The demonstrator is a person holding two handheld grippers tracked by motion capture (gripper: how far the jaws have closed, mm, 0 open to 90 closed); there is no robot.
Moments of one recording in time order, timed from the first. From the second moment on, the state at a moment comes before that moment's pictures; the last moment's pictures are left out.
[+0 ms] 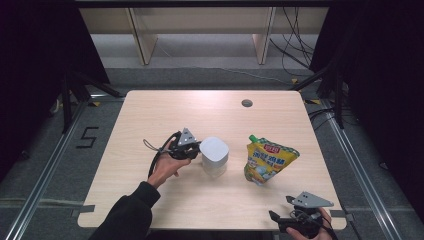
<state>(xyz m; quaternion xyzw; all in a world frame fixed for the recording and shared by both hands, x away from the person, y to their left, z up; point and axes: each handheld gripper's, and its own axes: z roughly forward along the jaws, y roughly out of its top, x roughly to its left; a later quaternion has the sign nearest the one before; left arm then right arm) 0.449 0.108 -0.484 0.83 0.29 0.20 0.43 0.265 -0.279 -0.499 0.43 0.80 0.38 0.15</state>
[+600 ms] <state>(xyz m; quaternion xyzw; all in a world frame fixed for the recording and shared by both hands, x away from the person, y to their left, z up) 0.406 0.132 -0.482 0.82 0.34 0.21 0.42 0.264 -0.279 -0.498 0.43 0.81 0.38 0.15</state>
